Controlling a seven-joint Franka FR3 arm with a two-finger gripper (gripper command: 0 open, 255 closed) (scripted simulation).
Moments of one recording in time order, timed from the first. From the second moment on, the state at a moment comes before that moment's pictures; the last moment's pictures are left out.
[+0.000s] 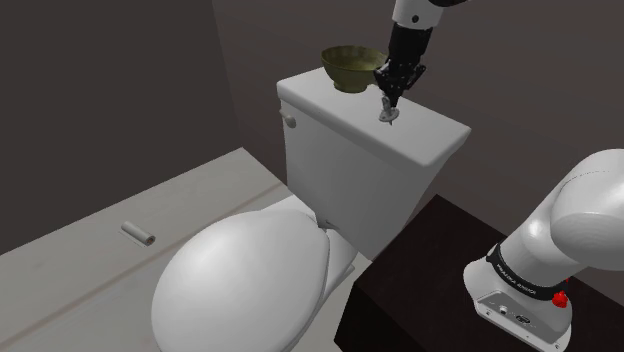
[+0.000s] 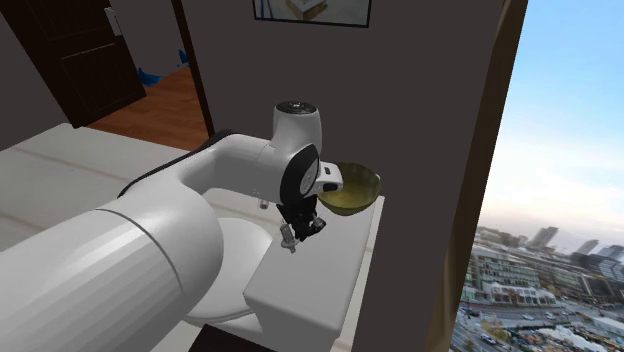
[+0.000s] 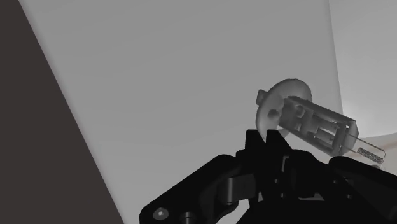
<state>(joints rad) -0.03 -0.47 -0.01 -2.37 0.01 1.92 0.29</state>
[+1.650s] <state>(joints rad) -0.13 -0.75 0.35 -2.74 -0.24 2.32 0.80</state>
